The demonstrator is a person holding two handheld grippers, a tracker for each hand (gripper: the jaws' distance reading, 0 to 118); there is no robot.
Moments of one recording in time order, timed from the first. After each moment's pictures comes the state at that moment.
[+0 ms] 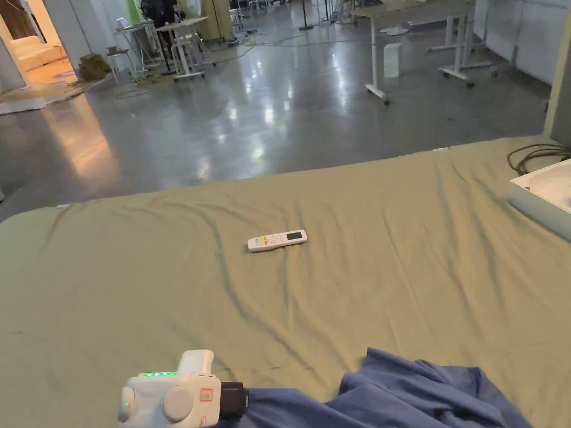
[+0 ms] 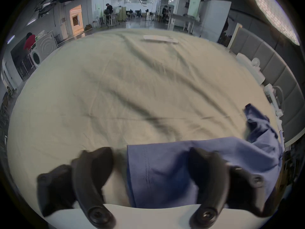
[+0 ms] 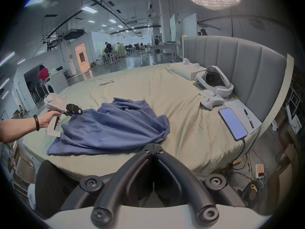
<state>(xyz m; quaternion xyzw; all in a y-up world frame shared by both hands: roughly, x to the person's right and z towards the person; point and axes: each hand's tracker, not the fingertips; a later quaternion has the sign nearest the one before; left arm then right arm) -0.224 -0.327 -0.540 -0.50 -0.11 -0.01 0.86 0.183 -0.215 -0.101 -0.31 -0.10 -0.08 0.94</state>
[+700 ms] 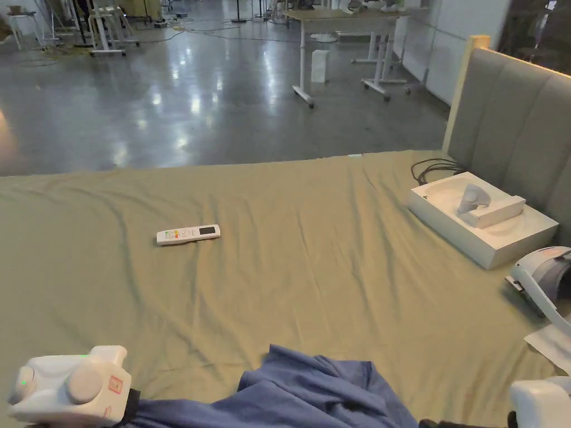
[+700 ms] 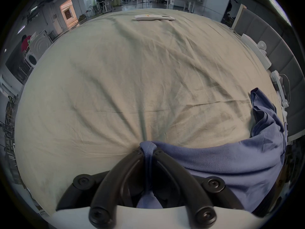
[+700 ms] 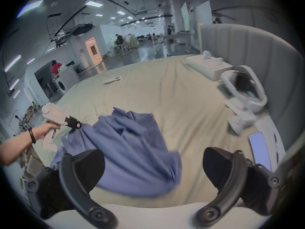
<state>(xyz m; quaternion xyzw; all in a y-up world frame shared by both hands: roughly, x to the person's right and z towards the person) -0.198 -0.318 -0.556 -0.55 -0.11 -0.05 0.82 0.258 -0.216 -0.298 -0.36 0.00 -0.11 0.93</state>
